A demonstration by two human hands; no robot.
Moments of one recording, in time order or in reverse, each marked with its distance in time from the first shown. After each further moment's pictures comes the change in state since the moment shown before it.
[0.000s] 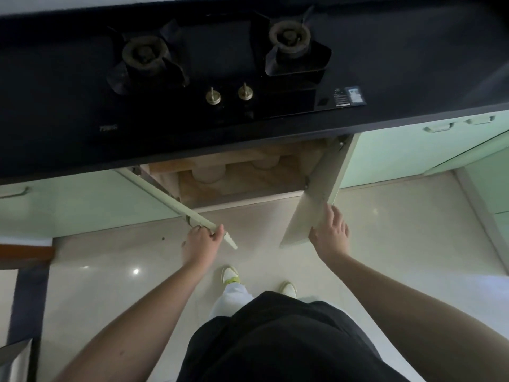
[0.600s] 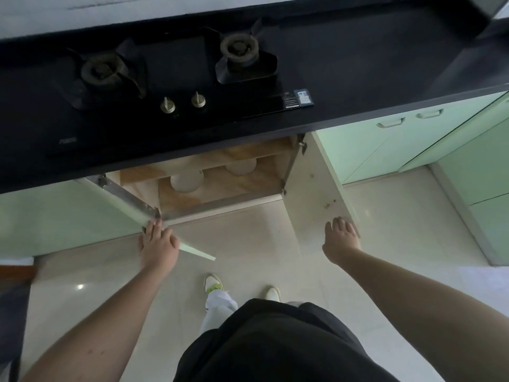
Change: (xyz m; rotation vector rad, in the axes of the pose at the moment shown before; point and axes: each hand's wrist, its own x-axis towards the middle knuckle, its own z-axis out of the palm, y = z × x) left_hand -0.020 0.013 -0.001 0.311 -0.003 0.061; right_hand 0.009 0.133 -0.055 -0.683 -0.282 -0.066
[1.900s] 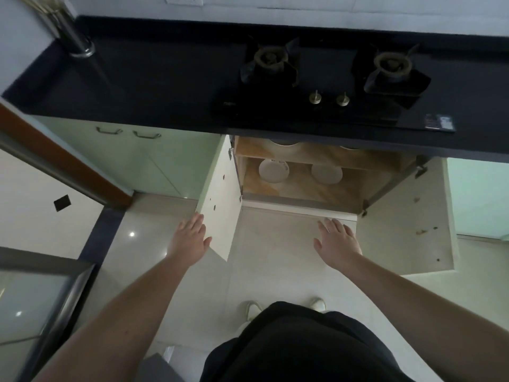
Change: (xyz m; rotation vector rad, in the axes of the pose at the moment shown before) left_hand -0.119 -0.227 -0.011 0.356 -0.051 0.113; right_hand -0.085 -0.254 -0.056 0.041 0.161 -0.446
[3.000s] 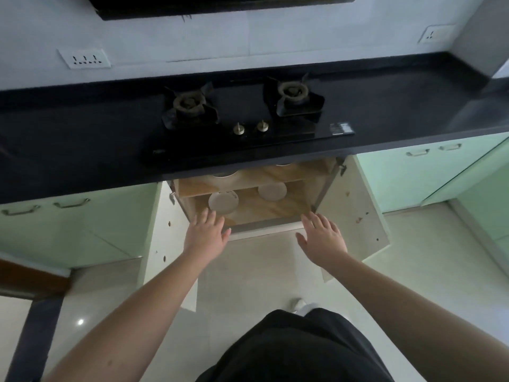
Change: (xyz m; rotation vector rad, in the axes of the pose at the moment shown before) left_hand 0.097 0.105 -0.123 -0.014 0.203 0.231; right_hand -0.042 0.042 -0.044 0.173 0.251 0.267
